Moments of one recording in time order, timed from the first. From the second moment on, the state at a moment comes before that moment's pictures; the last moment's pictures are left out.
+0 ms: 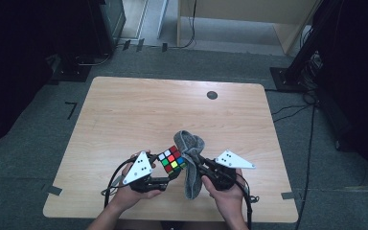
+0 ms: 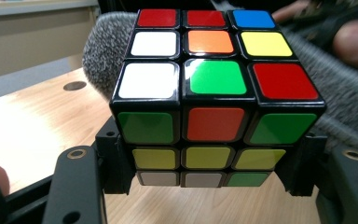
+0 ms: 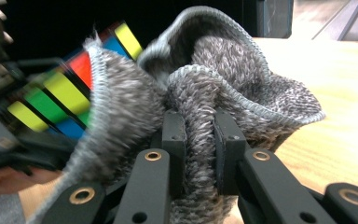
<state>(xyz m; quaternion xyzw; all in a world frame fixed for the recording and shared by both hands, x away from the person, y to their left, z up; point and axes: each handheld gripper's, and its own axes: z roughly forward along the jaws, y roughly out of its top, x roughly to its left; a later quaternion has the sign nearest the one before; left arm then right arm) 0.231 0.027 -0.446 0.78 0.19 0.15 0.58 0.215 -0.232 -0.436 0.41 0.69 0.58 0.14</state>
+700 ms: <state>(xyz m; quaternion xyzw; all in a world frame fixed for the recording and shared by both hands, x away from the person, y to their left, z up) 0.230 0.022 -0.451 0.79 0.19 0.16 0.56 0.201 -0.226 -0.414 0.37 0.68 0.62 0.17</state>
